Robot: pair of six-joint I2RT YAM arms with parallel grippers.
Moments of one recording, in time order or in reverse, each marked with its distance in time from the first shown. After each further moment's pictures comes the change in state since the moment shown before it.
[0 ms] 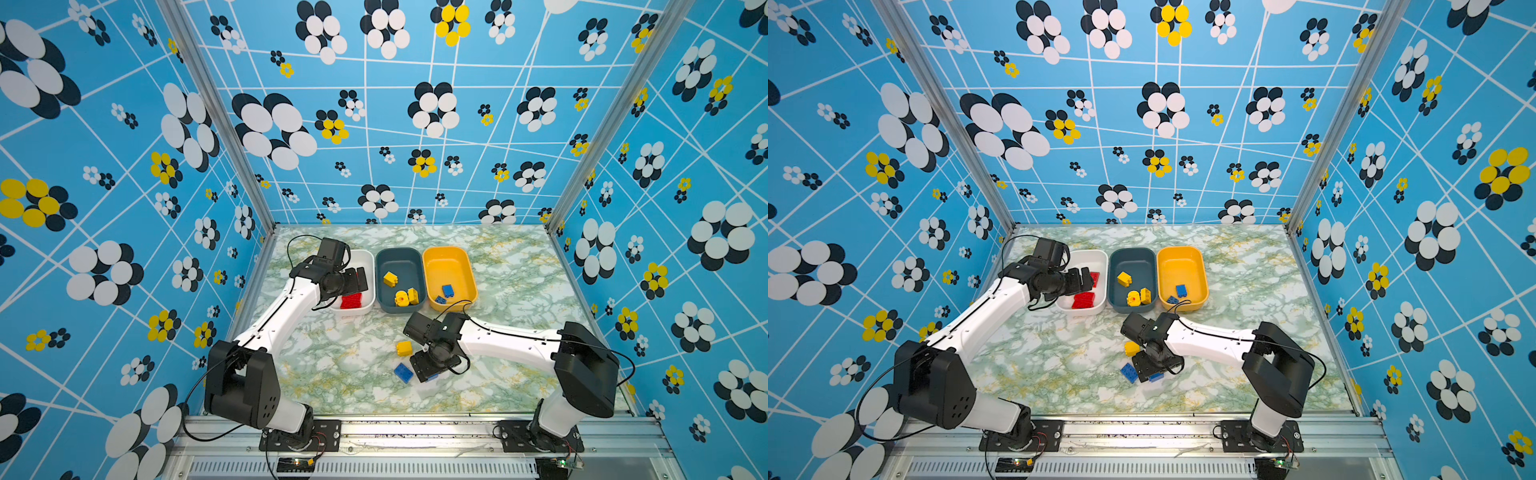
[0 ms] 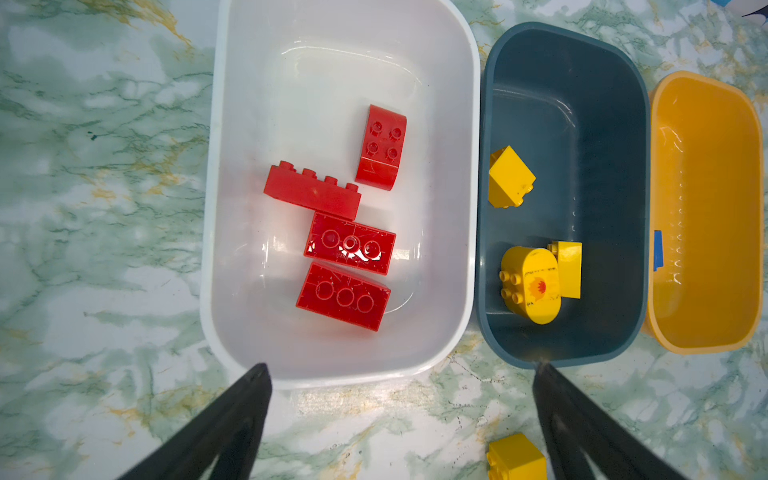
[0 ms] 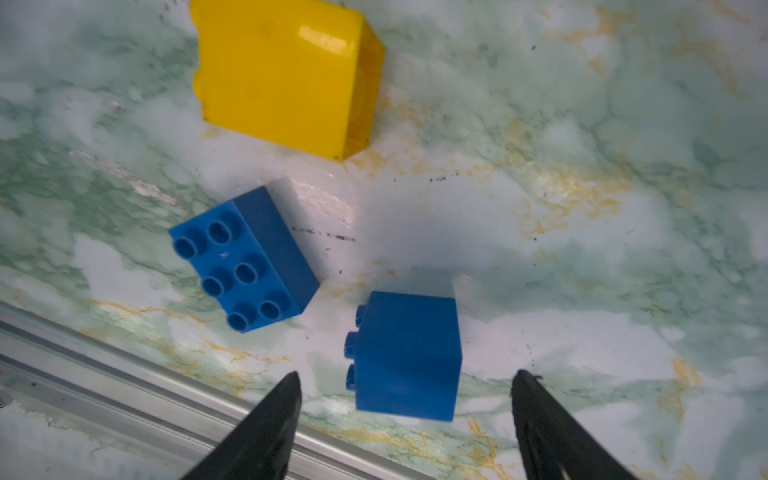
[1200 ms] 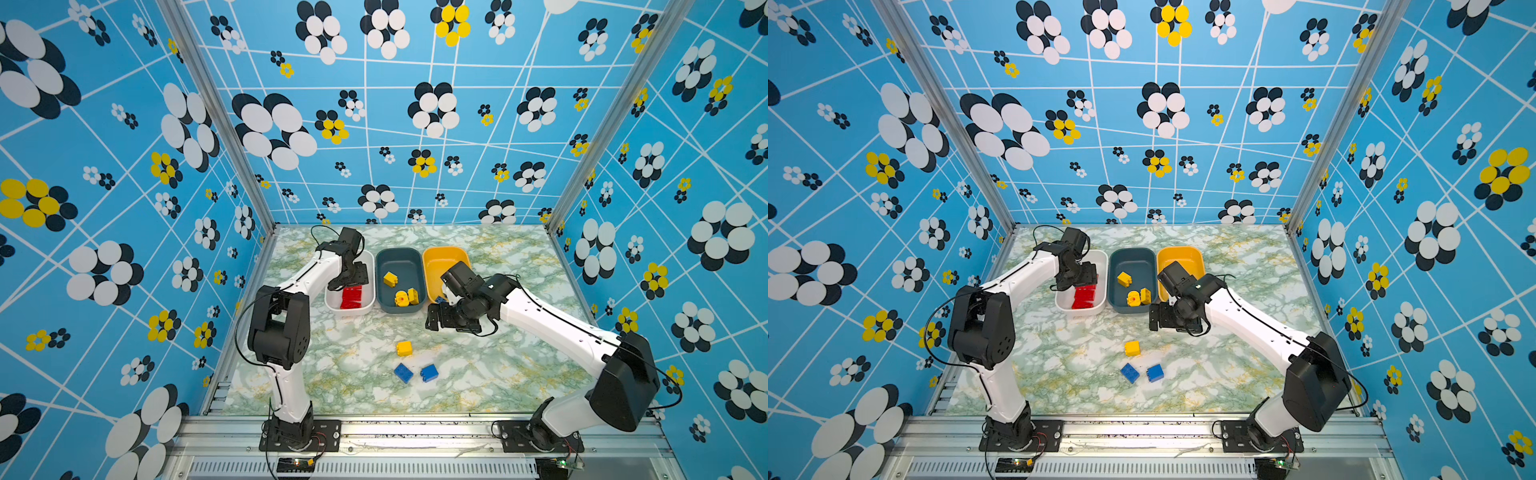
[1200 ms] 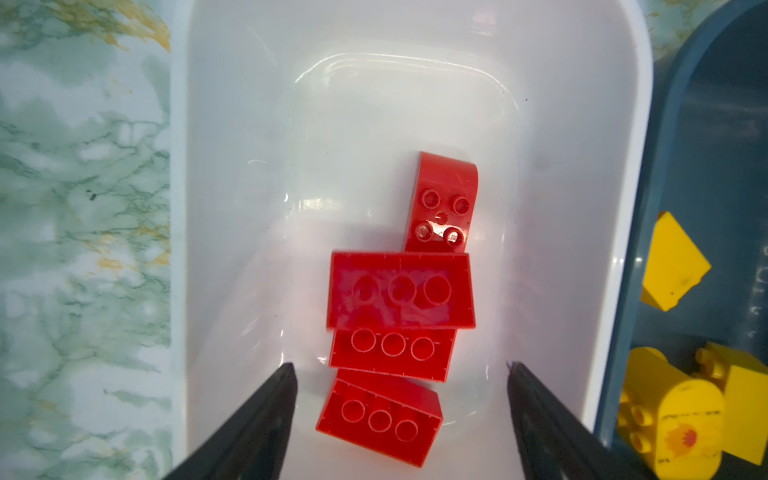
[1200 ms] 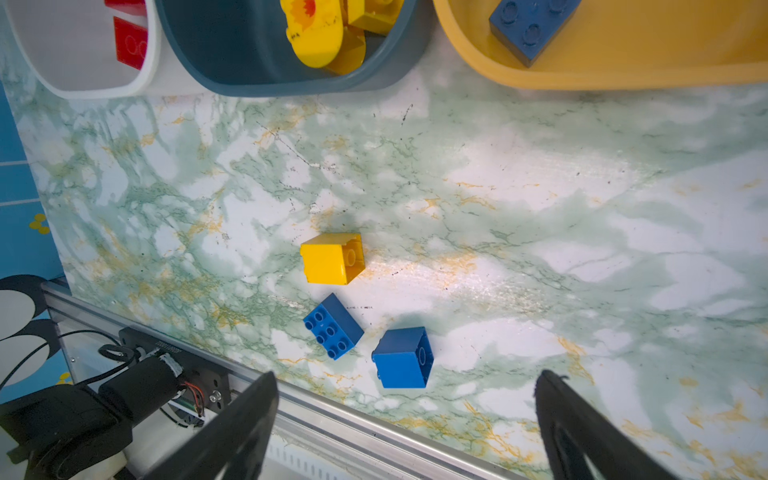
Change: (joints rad) left arm -0.004 0.423 0.299 -0.090 -0.161 0.042; right arm -0.327 -0.163 0.157 -0.094 -0.129 0.070
